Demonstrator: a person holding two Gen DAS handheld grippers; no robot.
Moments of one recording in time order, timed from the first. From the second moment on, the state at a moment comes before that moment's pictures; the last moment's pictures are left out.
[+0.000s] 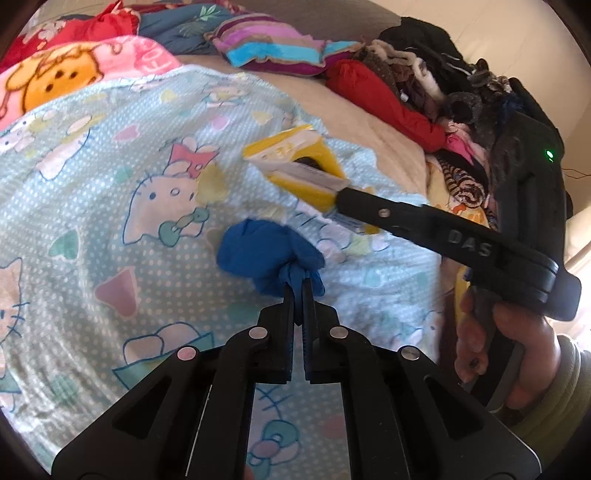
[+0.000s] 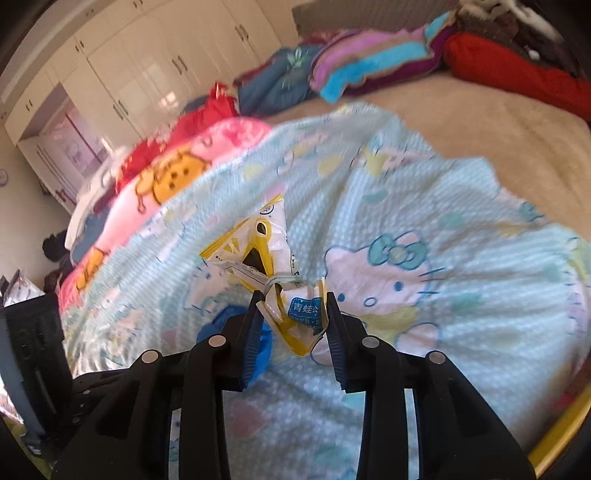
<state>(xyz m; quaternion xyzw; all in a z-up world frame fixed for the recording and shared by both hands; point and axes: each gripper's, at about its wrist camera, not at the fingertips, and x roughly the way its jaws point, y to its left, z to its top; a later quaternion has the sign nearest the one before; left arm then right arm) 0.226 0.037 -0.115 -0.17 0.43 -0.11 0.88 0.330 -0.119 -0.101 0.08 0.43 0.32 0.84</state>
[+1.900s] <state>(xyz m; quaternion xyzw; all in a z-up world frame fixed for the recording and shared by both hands) 0.157 -0.185 -0.020 -0.05 0.36 -0.30 0.88 0.150 -0.428 -0.045 0.21 0.35 0.07 0.91</state>
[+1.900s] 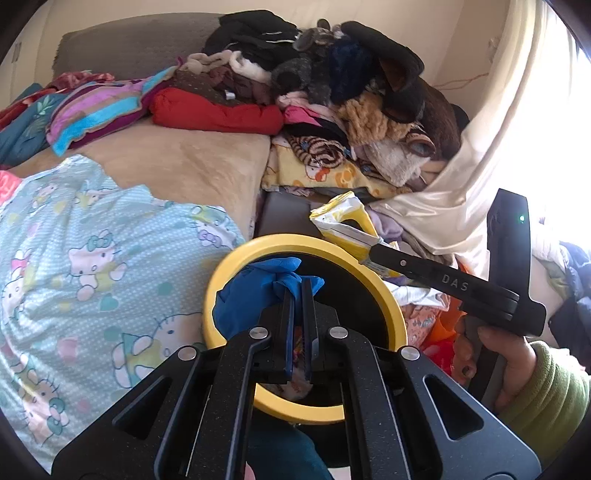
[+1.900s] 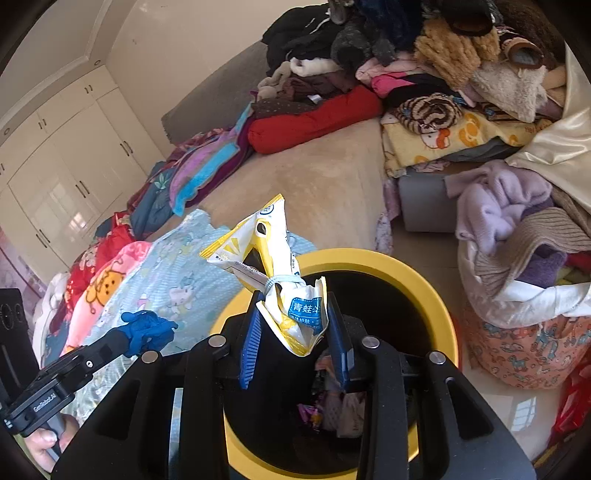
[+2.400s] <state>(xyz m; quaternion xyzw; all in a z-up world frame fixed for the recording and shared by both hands) 0.156 -0.223 -0.040 -0.01 0.39 -0.33 0.86 0.146 -0.452 -0.062 0.23 0.36 0.05 0.90</state>
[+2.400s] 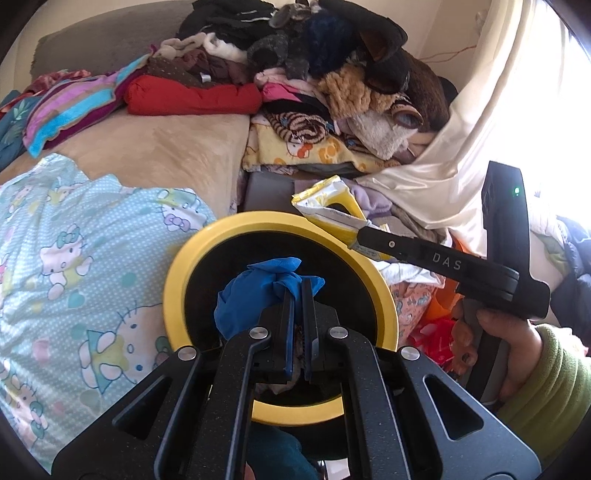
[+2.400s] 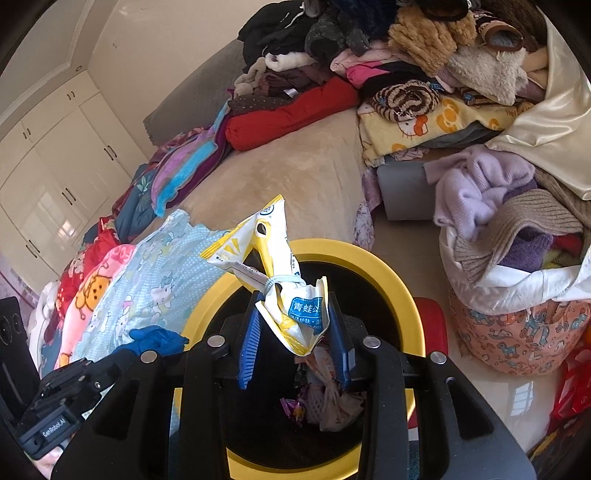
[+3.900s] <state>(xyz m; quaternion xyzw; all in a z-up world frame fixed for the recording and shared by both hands) 0.157 -0.223 -0.045 -0.01 0.40 -0.30 0.86 0.119 -0.450 -0.032 0.20 0.34 0.05 0.92</state>
